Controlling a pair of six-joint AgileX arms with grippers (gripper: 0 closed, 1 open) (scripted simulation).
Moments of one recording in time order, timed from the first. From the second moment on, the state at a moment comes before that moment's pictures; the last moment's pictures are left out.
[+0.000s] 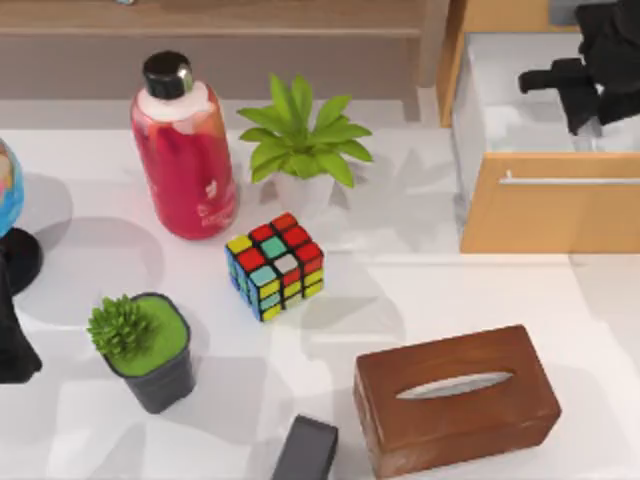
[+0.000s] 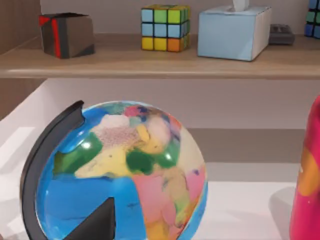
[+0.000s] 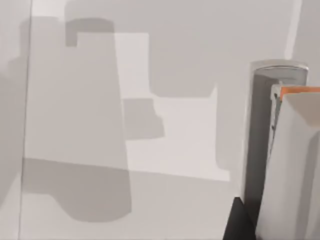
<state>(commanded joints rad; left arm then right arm) 0.00 0.00 0.00 0.00 0.00 0.00 0.13 2.26 2.03 -1.11 0.01 0.03</state>
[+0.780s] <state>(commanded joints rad) 0.00 0.00 0.00 0.00 0.00 0.00 -0.15 1.73 1.57 -1.07 -0.08 -0.29</state>
